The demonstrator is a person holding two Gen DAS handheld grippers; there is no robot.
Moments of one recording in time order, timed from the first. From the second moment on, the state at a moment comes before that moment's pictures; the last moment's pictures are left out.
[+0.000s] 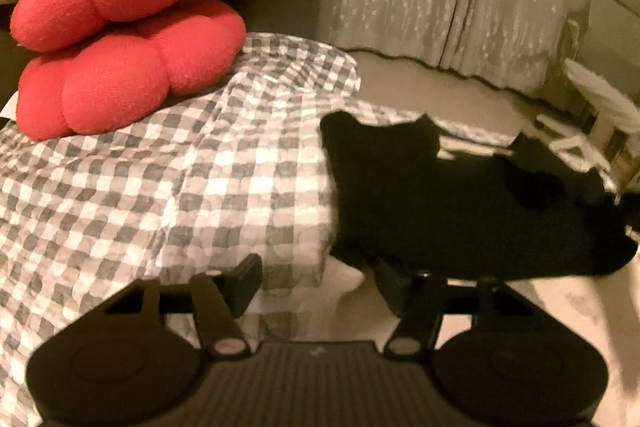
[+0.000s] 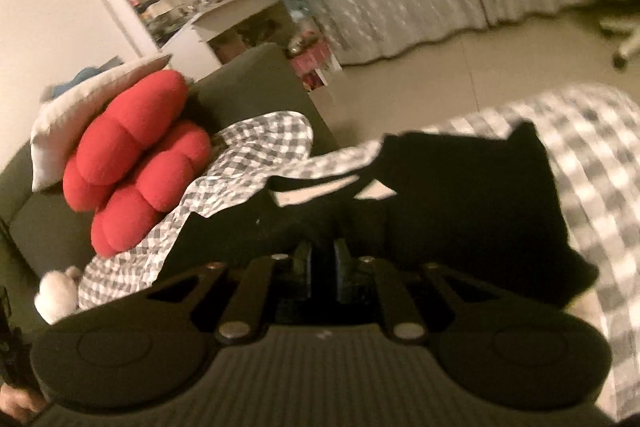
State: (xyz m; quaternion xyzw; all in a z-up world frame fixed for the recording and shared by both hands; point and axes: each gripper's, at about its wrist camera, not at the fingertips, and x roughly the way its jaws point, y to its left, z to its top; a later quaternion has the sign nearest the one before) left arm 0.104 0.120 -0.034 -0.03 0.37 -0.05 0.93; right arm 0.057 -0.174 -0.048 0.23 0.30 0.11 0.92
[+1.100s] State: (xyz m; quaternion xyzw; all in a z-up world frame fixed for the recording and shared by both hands) left arm 0.138 0.123 -0.041 -0.14 0.32 -0.03 0.94; right arm 0.053 -0.092 -0.061 -0.07 0.24 0.14 0.96
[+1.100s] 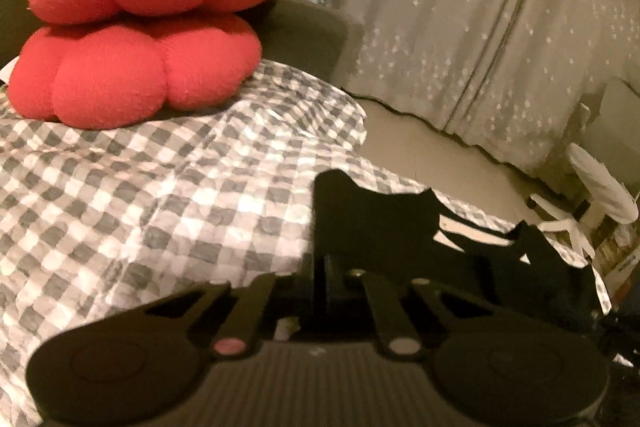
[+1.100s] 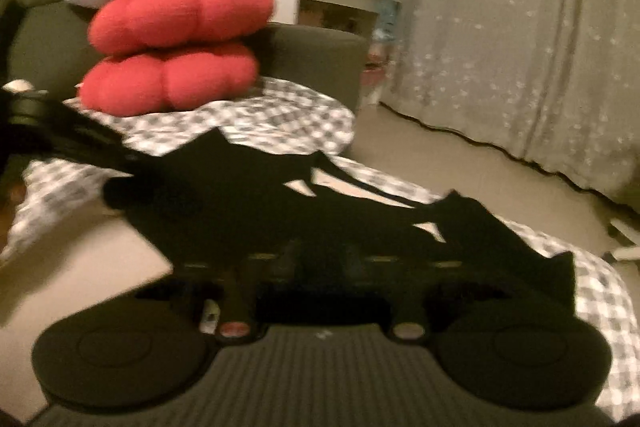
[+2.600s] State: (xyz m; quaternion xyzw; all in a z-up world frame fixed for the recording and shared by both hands) left arm 0.138 0.149 -0.053 -0.15 0.34 0.02 0.93; right arm 0.035 -0.164 -0.037 -0.01 0.21 0.06 0.98
